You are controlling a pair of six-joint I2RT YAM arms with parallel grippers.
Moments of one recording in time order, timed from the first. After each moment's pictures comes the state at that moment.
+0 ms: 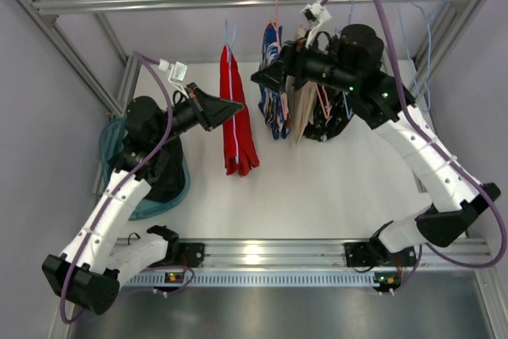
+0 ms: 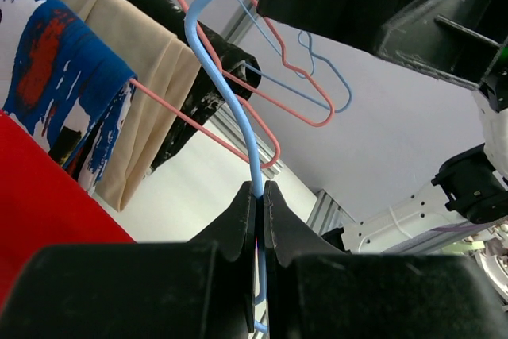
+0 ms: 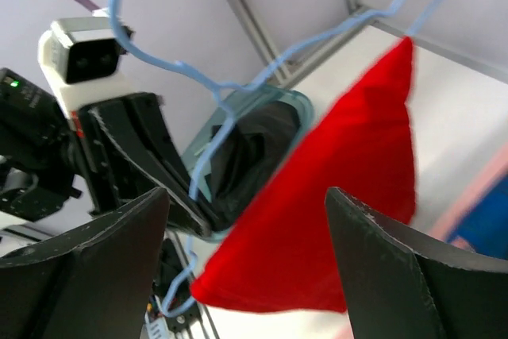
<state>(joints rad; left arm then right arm) -0.36 0.97 1.00 0.13 0.64 -0.74 0.63 1.41 1.75 -0.41 -0.42 0.38</state>
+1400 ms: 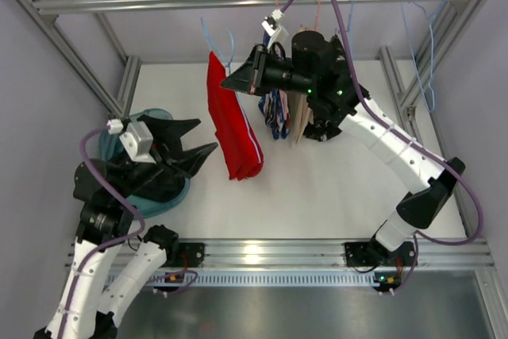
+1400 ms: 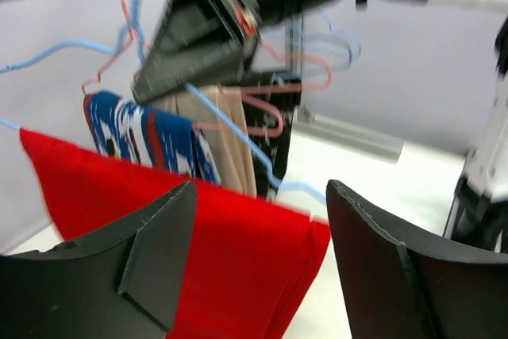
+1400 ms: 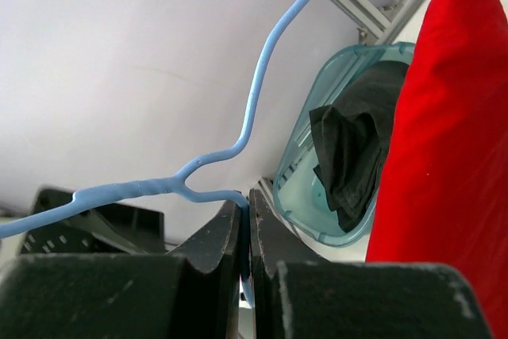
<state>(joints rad) -0.35 0.54 0.95 -0.09 0.59 -0.18 0.81 1.62 1.83 -0.31 -0.38 0.81</state>
